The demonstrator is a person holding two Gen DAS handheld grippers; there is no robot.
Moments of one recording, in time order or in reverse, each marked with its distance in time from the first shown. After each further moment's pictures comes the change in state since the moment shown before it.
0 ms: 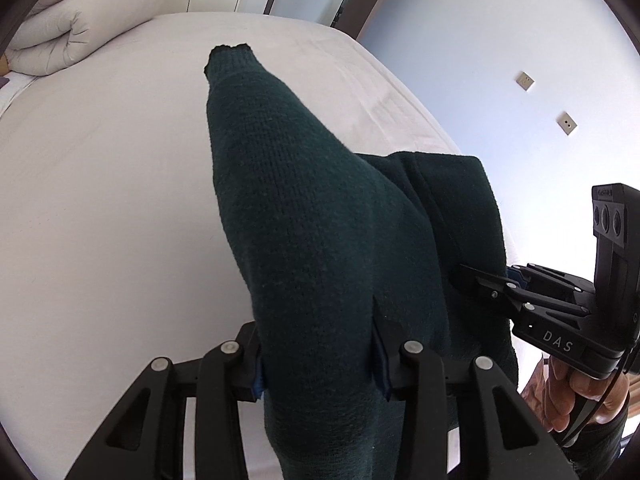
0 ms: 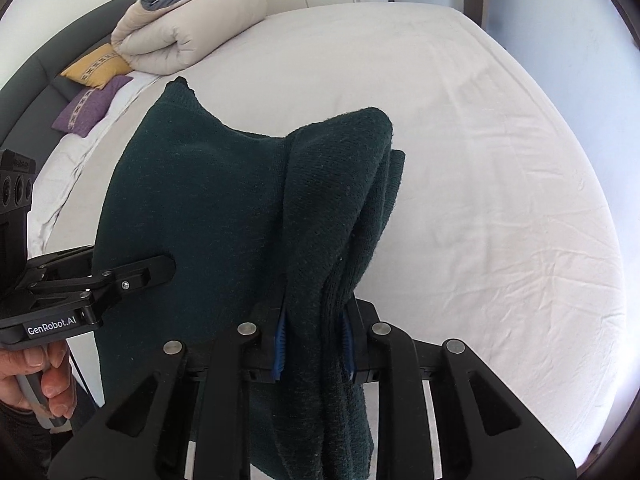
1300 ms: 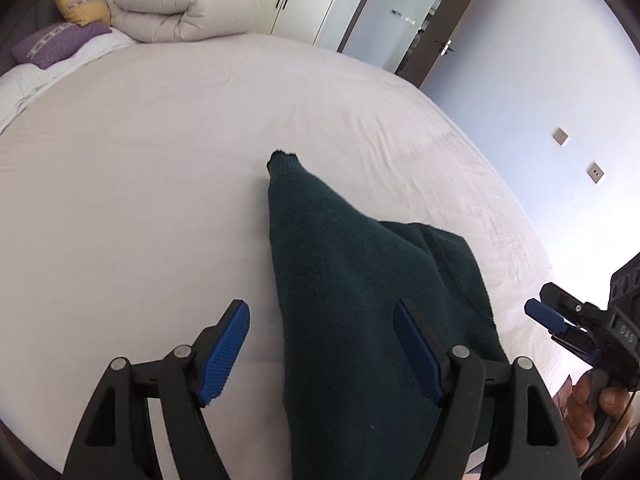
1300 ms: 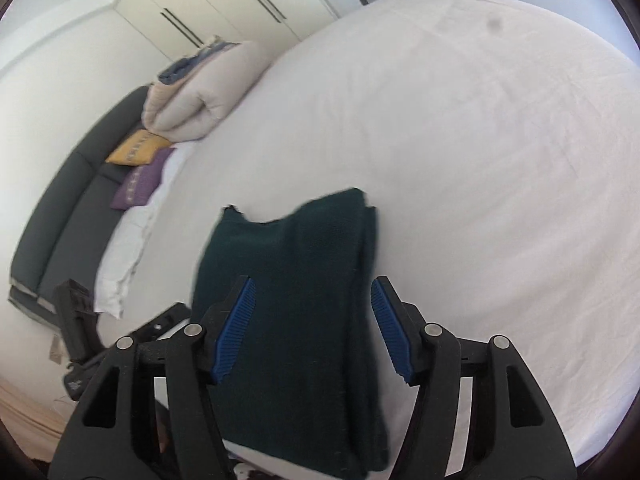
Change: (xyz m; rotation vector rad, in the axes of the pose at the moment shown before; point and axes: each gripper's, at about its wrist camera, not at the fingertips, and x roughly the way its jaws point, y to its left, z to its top) left arm -0.037 0.076 -0.151 -0.162 -0.253 0.129; right arm -0.021 -0.014 -0.176 0.309 -0.208 0.325
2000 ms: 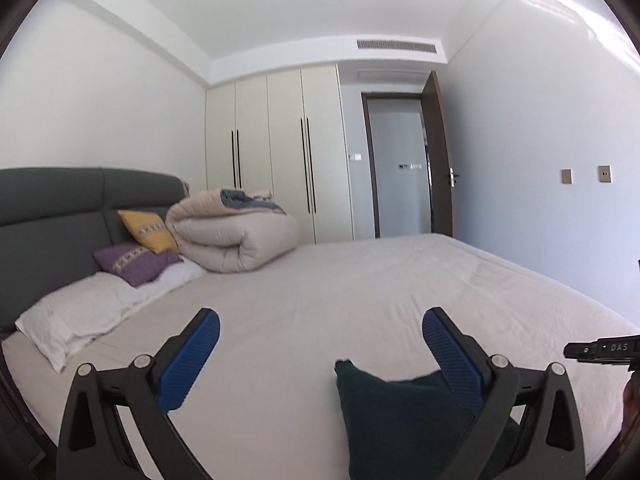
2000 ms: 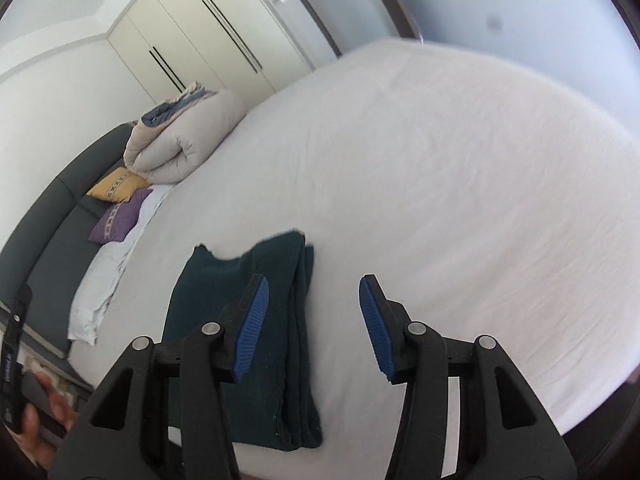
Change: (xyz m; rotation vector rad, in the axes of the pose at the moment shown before) left arm -0.170 -0.074 -0.032 0.315 -0.760 0.341; right arm -0.076 -0.027 -0.004 -0.044 -0.246 -0.192
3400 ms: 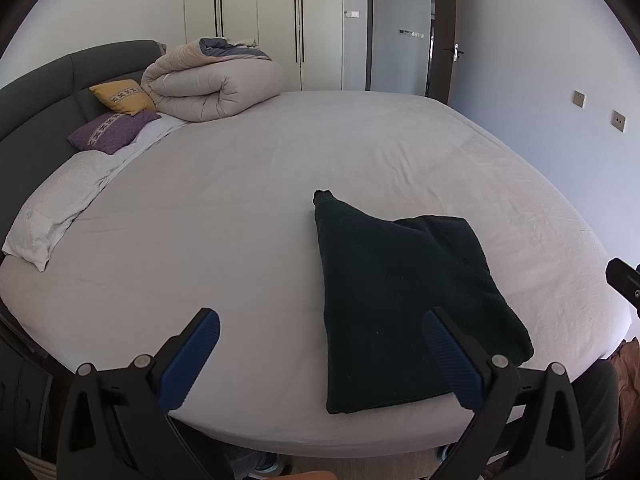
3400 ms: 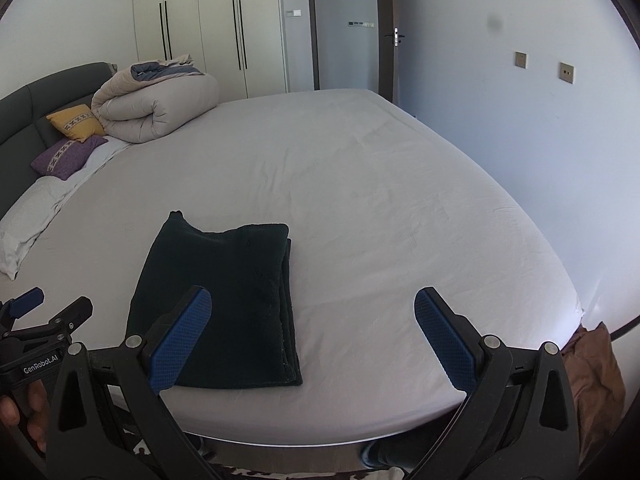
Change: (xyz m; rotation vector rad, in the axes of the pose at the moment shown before) left arm 0.028 -0.010 -0.070 -0.058 0.633 -0.081; right arm -0.043 0.081 -0.057 -0.291 -0.012 -0.322
